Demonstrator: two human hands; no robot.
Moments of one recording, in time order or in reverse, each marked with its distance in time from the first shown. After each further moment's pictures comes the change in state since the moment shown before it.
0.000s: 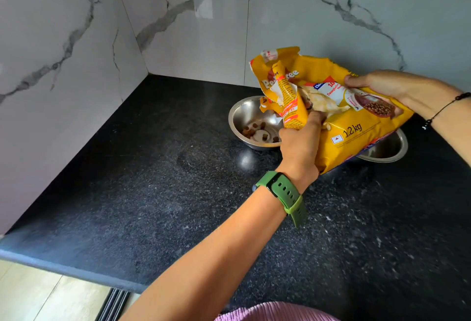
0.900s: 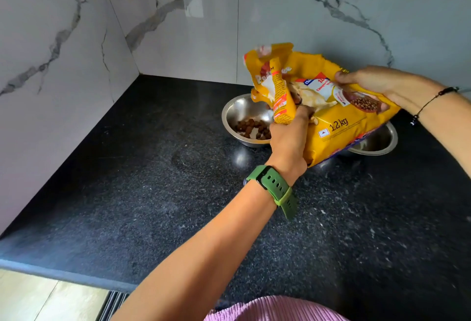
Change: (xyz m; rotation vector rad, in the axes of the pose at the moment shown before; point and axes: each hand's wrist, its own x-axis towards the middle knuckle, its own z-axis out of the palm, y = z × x) left_hand 0.006 -0.002 -0.005 0.019 0.008 0.061; right_hand -0.023 -0.008 0.013 0.104 0.149 0.019
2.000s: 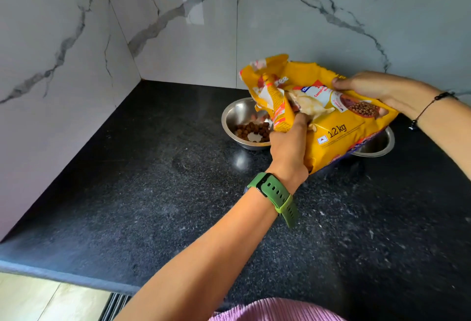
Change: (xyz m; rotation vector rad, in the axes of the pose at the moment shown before) left_hand -0.013 -0.004 0.000 -0.038 0.042 -0.015; right_hand -0.024 -0.003 0.003 -0.117 0.032 -0.071
